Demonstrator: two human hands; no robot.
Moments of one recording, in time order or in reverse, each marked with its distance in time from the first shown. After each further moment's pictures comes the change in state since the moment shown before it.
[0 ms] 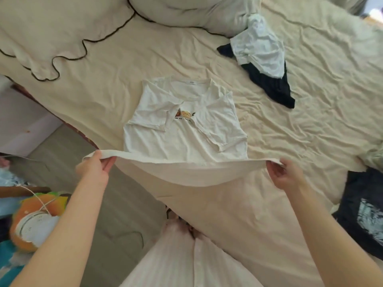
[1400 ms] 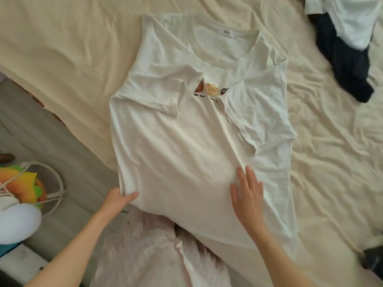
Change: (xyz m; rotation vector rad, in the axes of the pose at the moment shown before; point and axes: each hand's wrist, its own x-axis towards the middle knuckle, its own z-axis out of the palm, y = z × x) left_hand 0.173 -0.158 -0.040 1.122 -0.447 -0.200; right_hand 0.109 0.195 0.059 -1.839 -0.136 -0.961
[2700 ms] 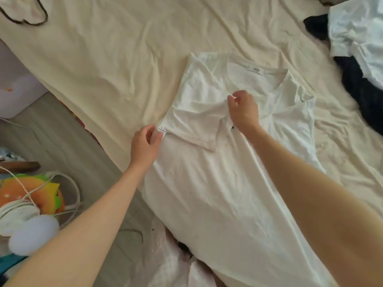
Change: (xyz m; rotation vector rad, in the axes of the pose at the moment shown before) left_hand 0.049 0.160 -0.037 0.005 0.393 0.544; right_hand 0.230 -0.187 -0.064 0.367 0.071 -0.041
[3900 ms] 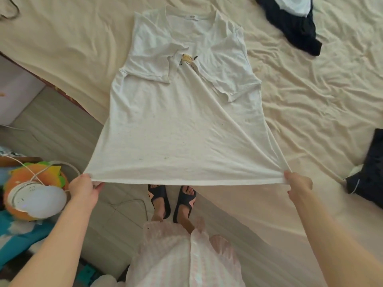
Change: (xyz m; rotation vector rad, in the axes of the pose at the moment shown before) left_hand -0.239 -0.102 -0.075 -0.636 0.332 -0.683; right_hand -0.352 0.316 -0.139 0.617 0.458 1.156
